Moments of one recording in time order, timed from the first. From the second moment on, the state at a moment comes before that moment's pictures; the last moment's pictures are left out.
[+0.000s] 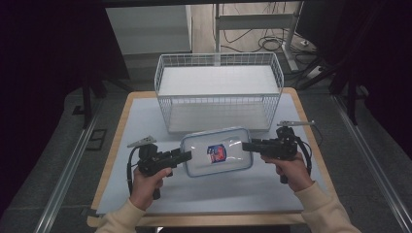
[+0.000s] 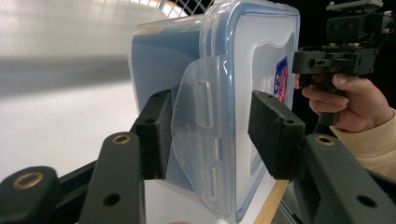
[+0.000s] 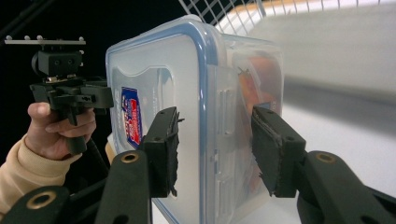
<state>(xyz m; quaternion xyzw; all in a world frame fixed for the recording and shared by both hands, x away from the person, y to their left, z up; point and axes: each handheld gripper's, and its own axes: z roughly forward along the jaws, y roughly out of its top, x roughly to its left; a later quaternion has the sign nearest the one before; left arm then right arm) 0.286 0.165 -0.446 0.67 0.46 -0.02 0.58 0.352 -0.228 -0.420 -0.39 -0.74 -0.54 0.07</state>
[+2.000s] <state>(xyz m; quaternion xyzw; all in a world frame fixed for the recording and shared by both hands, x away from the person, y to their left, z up) 0.490 0.179 -0.321 0.66 0.45 -0.04 0.60 0.506 -0.216 -0.301 -0.45 -0.69 -0.57 0.03</state>
